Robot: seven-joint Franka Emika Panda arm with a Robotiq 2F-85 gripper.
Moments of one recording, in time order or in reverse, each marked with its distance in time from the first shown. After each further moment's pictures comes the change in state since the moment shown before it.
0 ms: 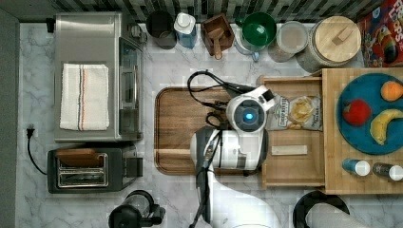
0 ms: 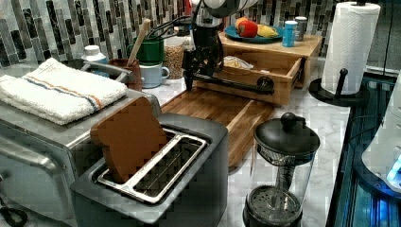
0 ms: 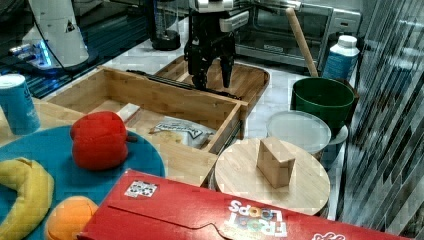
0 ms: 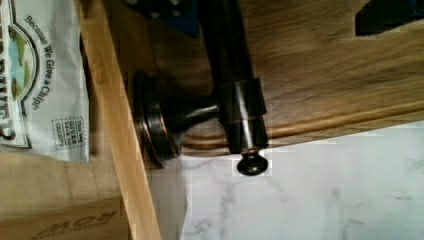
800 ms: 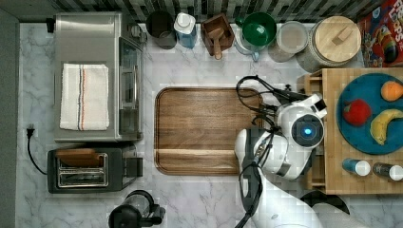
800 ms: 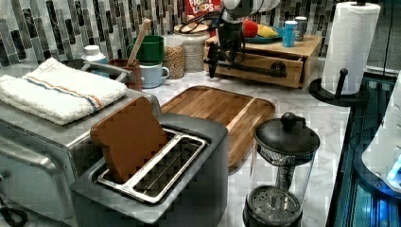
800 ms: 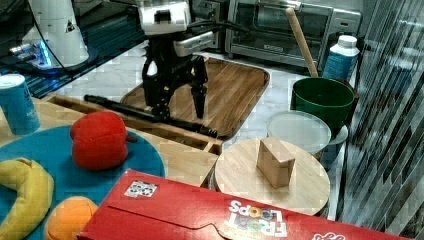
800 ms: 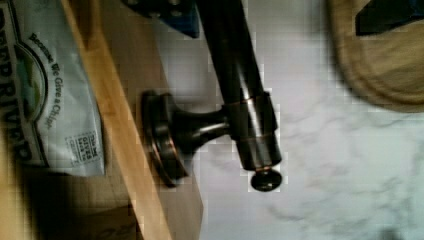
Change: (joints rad) arm -0.204 0.041 -0.045 0.021 0.055 0.100 -0.254
